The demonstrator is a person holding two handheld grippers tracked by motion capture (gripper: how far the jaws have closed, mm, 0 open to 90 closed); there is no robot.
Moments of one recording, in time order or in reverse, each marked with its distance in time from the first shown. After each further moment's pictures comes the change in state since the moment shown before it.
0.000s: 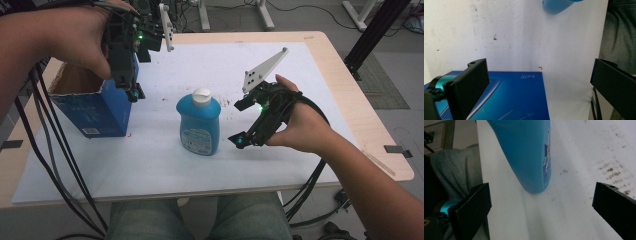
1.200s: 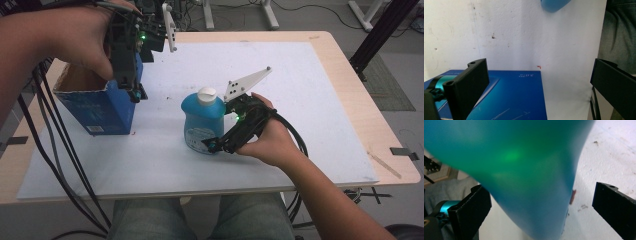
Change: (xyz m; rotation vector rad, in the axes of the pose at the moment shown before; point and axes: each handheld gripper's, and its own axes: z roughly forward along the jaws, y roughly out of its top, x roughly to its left) left arm -0.003 -0.006 0.001 -0.008 0.001 -0.004; right arm 0.008 0.002 0.056 -0.204 0.024 0.060
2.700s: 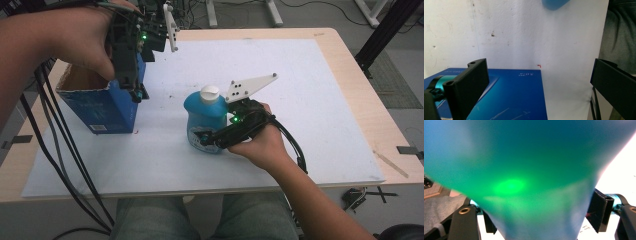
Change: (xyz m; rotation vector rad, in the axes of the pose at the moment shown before) left arm 0.001 -0.002 0.003 0.011 0.000 -0.010; right arm 0.005 -0.006 0.012 -0.152 -0.038 -0.028
